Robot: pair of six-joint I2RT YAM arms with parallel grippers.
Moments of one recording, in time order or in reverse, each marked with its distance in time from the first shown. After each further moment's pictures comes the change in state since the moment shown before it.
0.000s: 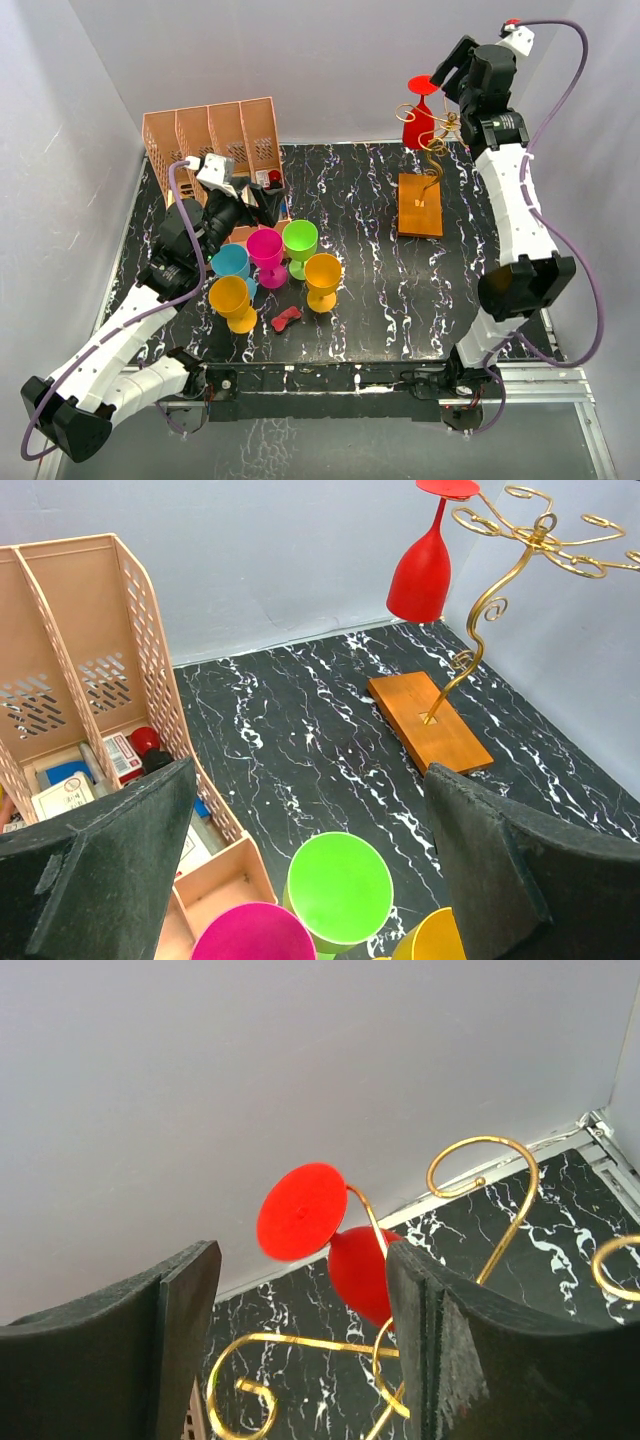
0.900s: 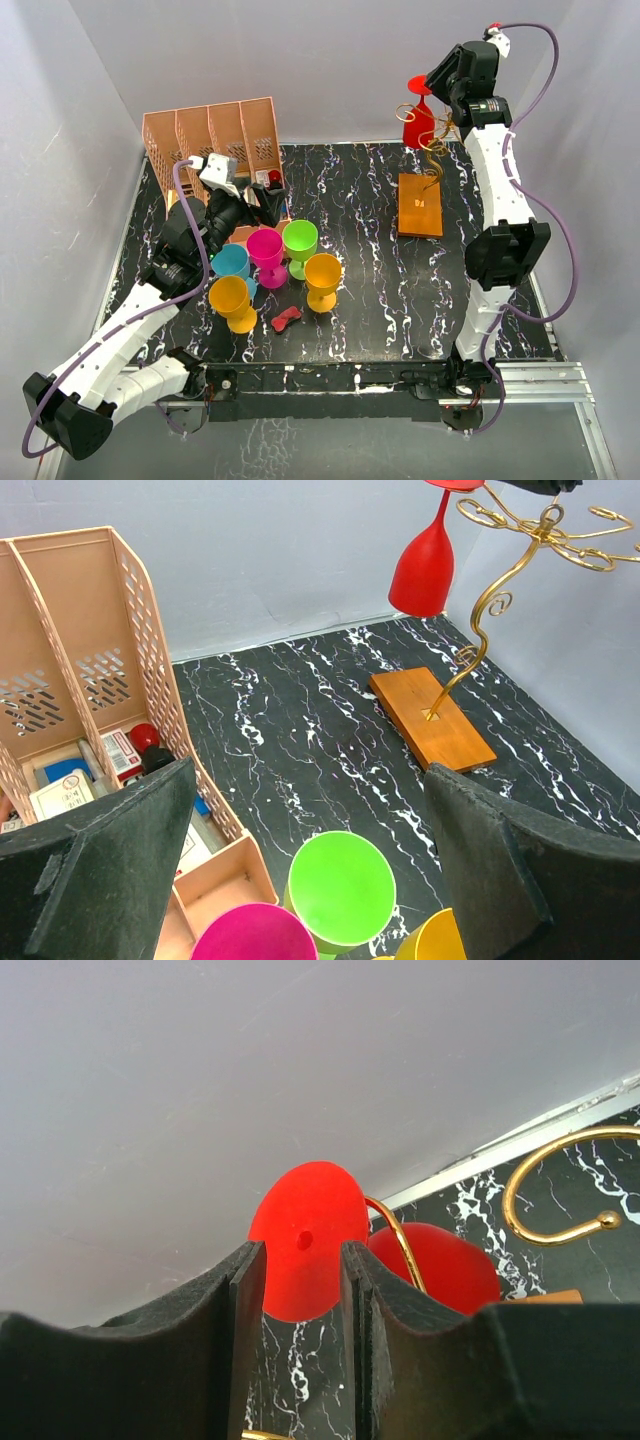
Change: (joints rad) left arm -0.001 0.016 -0.005 0.007 -0.002 0.002; right arm -0.070 0.291 0.241 -0.072 -0.192 0.120
